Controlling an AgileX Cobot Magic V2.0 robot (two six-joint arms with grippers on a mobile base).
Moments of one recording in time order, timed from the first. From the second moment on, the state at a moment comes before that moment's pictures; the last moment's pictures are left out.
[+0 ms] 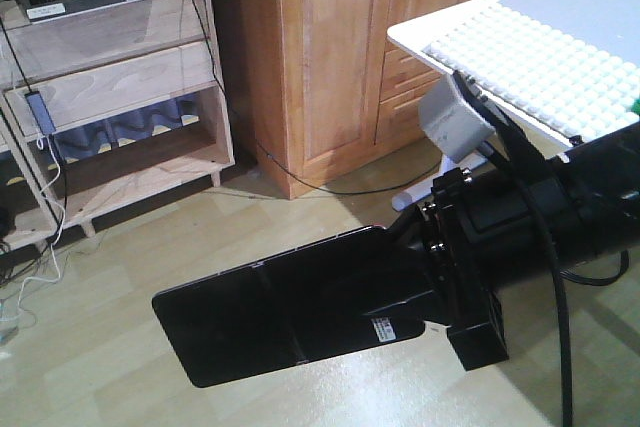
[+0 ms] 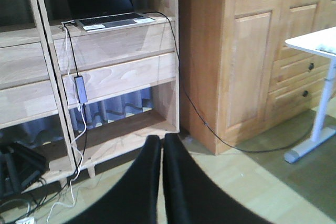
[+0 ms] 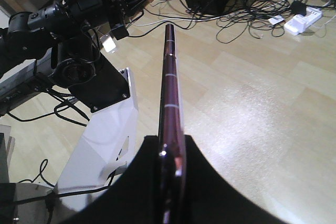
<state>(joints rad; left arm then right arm) 0.06 -0.02 0.03 -0.04 0.19 0.06 0.35 1.28 -1.06 1.04 1.22 -1.06</state>
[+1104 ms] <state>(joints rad) 0.06 -0.02 0.03 -0.04 0.19 0.06 0.35 1.28 -1.06 1.04 1.22 -1.06</state>
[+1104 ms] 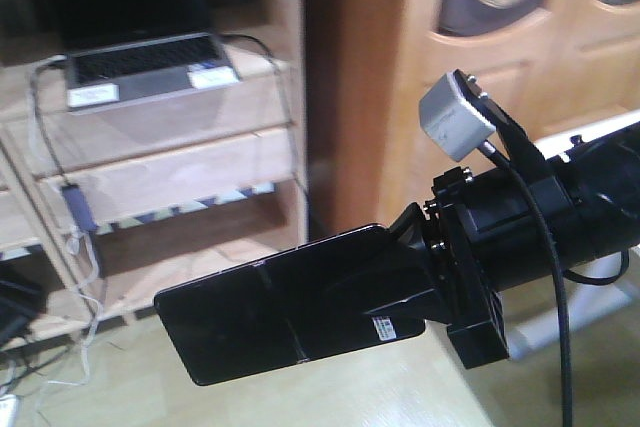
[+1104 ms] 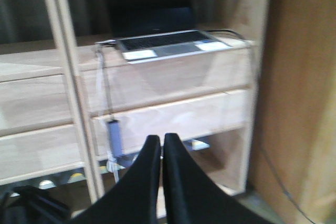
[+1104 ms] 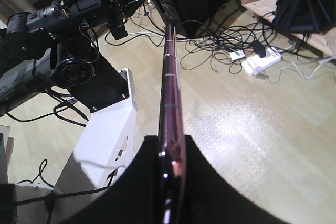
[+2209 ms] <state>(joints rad) 0.06 -0.02 0.03 -0.04 0.19 0.06 0.35 1.28 -1.06 1.04 1.22 -1.06</state>
